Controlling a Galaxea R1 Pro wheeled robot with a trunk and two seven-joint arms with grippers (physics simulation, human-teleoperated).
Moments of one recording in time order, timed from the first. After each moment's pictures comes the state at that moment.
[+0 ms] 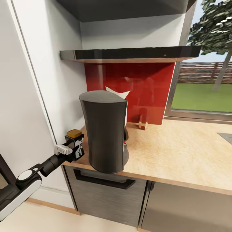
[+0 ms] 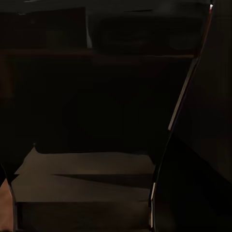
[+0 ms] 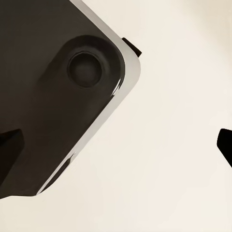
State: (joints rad) left arm -0.48 0.66 -0.58 -1.52 0.76 -0.02 -0.06; right arm -0.06 -0.19 0.70 0.04 -0.08 -0.34 0.24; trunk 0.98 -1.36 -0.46
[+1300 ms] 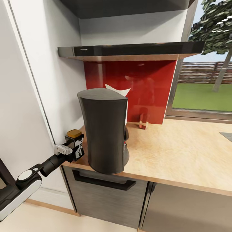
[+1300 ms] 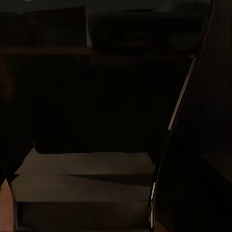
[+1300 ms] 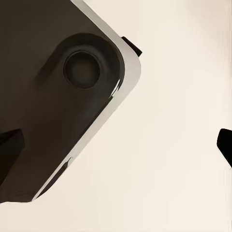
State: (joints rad) left arm -0.48 0.66 -0.58 -1.52 0.76 -0.02 -0.06; right arm -0.06 -0.19 0.70 0.04 -0.08 -0.34 0.24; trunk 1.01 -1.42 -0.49
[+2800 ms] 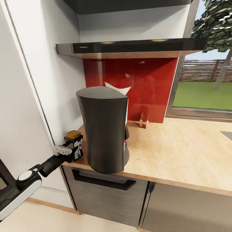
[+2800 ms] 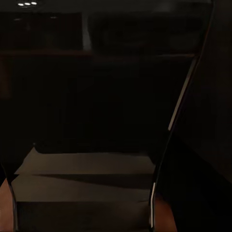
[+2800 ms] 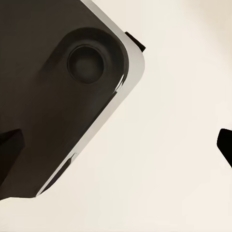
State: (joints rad) left arm -0.48 0.66 -0.59 -1.50 0.76 -0.02 -0.05; right arm -0.06 -0.19 0.69 0.04 -0.08 -0.34 0.24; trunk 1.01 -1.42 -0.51
